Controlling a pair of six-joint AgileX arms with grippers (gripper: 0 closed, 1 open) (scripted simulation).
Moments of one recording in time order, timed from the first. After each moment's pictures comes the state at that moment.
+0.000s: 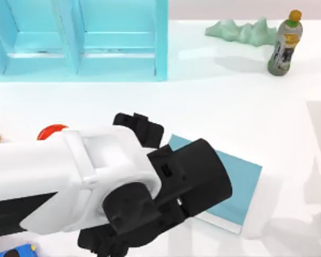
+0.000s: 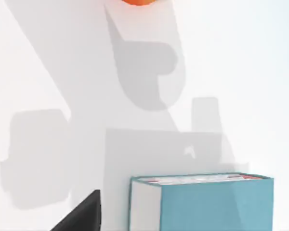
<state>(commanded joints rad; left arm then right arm) -1.13 1.51 1.08 -1.00 -0.70 -2.41 0.00 0.00 0.00 0.00 0.00 0.00</state>
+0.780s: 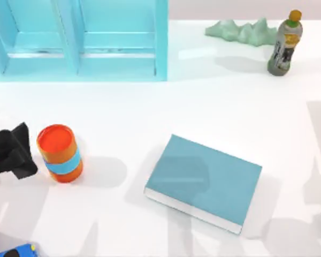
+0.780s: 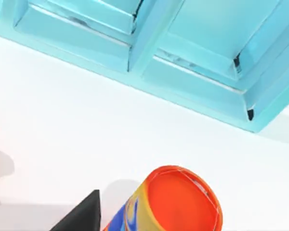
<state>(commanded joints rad) -0.30 0.41 0.33 -0.27 -0.14 -0.52 0.00 0.00 0.00 0.00 0.00 0.00</state>
